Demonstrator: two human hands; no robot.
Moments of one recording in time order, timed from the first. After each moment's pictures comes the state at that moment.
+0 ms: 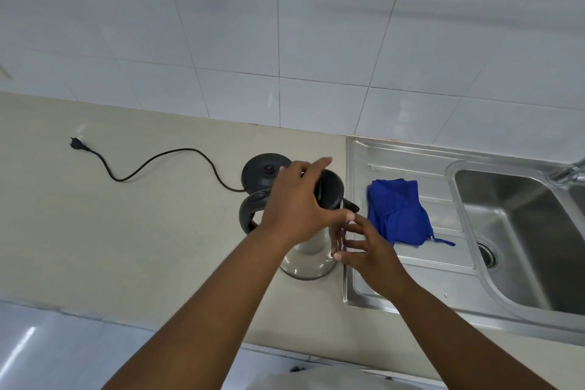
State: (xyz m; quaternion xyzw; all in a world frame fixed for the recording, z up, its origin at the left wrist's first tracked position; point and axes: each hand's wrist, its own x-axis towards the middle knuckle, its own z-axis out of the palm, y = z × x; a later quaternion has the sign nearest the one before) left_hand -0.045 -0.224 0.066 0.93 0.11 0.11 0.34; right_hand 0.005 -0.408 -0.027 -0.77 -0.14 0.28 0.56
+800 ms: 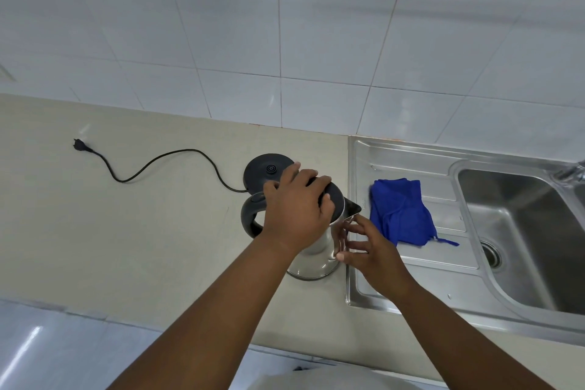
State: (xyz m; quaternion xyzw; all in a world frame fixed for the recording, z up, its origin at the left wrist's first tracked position) left_hand -0.039 -0.224 0.037 0.96 0.12 0.18 0.17; right_hand 0.006 -0.408 -0.031 -0.78 -0.13 0.27 0.54
